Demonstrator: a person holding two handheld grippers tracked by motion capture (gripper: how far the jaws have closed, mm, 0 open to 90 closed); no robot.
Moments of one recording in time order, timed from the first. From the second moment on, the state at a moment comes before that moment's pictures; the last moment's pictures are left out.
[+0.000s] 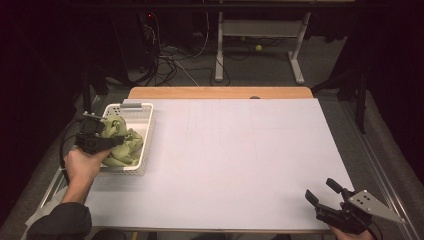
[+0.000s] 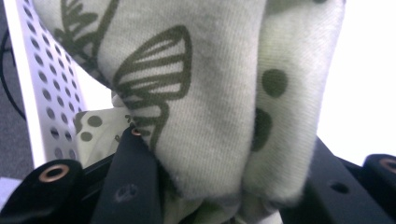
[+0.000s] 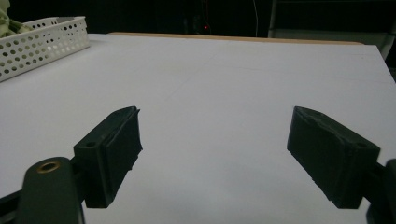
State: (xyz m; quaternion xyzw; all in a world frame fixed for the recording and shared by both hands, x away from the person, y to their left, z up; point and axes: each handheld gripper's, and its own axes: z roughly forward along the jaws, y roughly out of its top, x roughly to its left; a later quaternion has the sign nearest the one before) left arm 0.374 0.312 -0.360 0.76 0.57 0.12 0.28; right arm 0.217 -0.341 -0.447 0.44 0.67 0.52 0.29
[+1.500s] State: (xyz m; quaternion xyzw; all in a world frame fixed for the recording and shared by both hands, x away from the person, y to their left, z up) left arm 0.366 0.287 -0.274 0.78 0.49 0.11 0.37; right arm 0.217 -0.339 -0.447 0.43 0.68 0.52 0.28
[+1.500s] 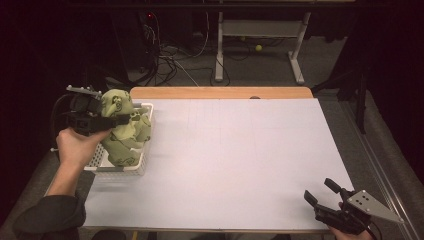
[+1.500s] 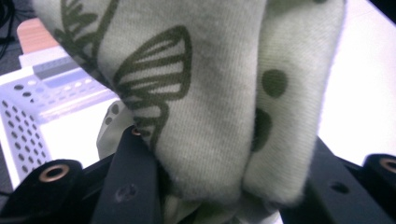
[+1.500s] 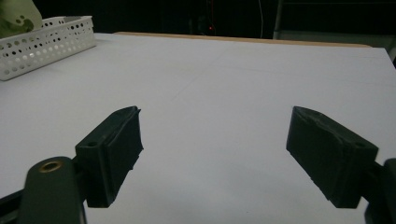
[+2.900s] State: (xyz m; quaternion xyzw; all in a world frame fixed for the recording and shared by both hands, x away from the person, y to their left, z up) left arm 0.365 0.193 -0.245 0.82 0.38 0.07 0.41; right arm 0.218 -0.339 -0.448 0.43 0.68 0.52 0.28
